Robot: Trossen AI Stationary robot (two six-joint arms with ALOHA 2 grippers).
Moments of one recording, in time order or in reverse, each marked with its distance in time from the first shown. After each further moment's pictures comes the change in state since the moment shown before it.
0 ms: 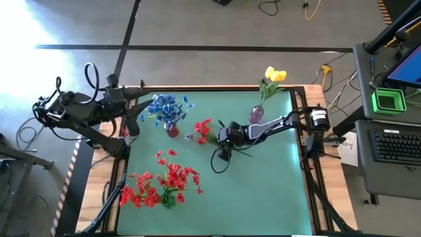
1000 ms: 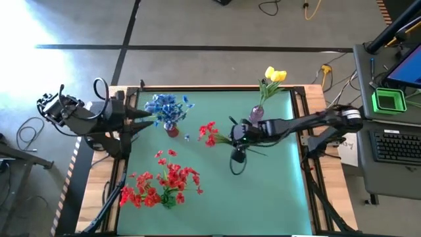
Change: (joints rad) left arm -0.162 0.007 0.000 -0.143 0.123 -0.367; right arm 0.078 -0.399 -0.003 -0.318 -0.055 0.042
